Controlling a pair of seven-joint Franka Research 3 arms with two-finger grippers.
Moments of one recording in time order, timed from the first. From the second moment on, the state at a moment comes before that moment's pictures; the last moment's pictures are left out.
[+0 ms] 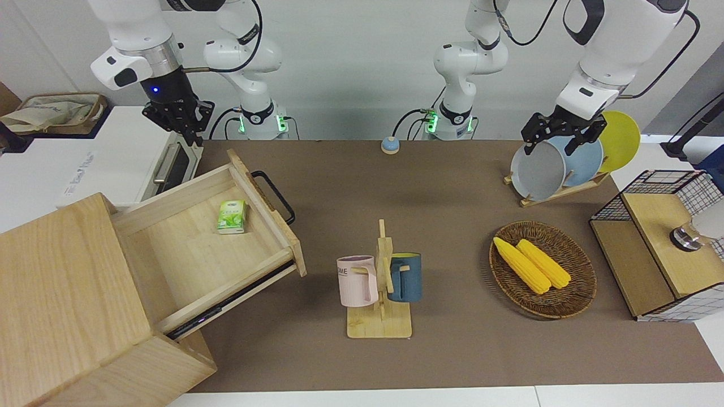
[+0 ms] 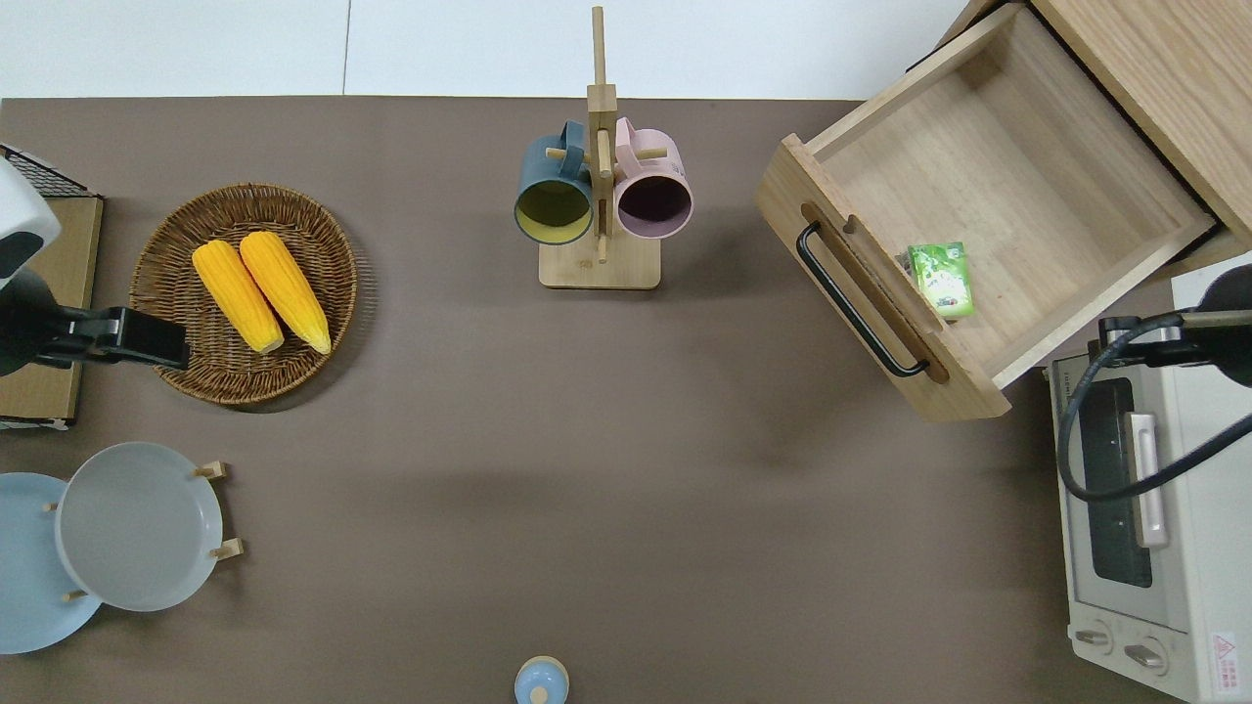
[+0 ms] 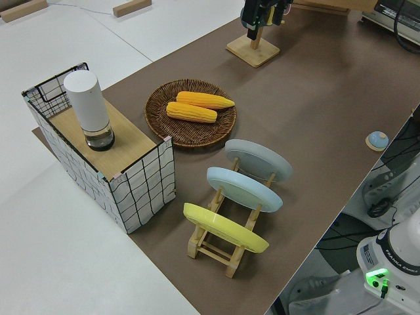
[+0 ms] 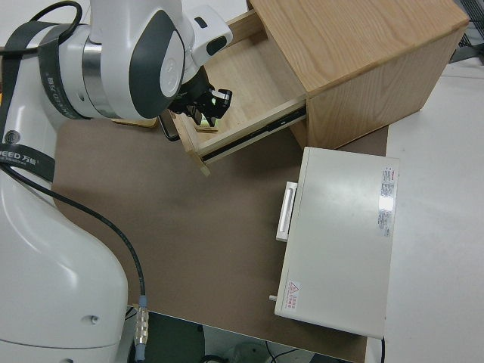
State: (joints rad) left arm 0.04 0.06 -0.07 -1.50 0.00 1.52 0.04; right arm 0.01 -0.02 0.01 -1.54 0.01 1.54 0.05
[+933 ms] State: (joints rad) left arm 0.04 0.06 -0.07 -1.50 0.00 1.52 0.04; right arm 0.16 -0.01 0.03 -1.46 0.01 1.48 0.27
